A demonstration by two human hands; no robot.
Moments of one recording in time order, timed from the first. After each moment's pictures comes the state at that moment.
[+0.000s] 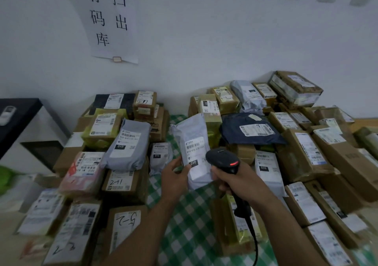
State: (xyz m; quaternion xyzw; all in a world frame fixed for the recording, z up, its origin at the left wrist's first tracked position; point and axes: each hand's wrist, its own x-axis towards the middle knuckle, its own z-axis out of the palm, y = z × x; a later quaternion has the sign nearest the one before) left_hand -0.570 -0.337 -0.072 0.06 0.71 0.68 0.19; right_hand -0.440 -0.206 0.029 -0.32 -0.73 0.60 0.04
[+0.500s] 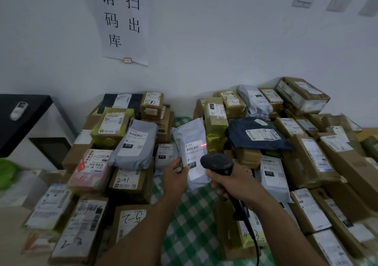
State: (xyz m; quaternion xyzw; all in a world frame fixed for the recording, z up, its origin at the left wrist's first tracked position) left_hand -0.588 -0.341 -0.090 0.04 0.75 0.64 0.16; right_hand -0.462 -0.222 0.026 -0.29 -0.77 0.56 -0.04
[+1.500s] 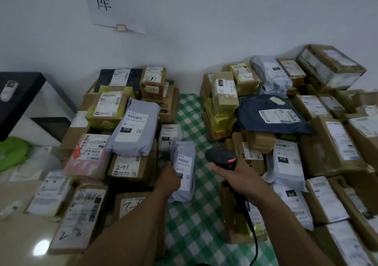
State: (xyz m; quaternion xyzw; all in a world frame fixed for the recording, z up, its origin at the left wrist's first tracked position) left_hand -0.620 -0.368 -0.173 0.09 0.90 0.29 0.31; right_hand -0.479 -0.208 -0.022 -0.32 -0.71 0.63 -0.04
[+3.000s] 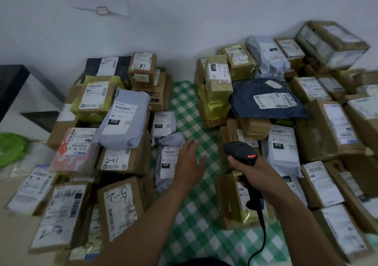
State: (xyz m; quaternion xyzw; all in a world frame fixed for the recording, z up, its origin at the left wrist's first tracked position) left_hand -0.570 -0.306 -0.160 0.26 0.86 0.41 0.15; right_hand -0.433 -0.165 -0.036 -0.41 -0.67 0.63 -0.02
